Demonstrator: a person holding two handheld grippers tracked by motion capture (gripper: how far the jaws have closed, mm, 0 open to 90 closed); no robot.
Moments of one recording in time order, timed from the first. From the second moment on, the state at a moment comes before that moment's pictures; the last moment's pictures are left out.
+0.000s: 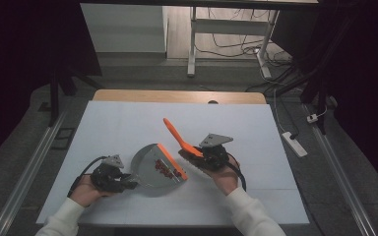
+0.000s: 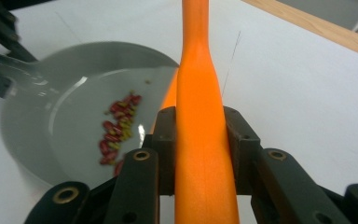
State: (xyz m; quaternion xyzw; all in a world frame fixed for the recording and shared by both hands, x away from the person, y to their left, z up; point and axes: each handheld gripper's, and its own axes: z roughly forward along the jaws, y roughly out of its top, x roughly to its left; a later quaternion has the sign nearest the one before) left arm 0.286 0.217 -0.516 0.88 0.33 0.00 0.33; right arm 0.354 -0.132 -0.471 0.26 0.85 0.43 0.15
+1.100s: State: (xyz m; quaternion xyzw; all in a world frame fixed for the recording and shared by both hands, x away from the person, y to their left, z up) left arm 0.275 0.210 -0.513 0.89 0.31 -0.01 0.33; right arm 0.322 -0.121 -0.496 0.24 0.87 0.40 0.14
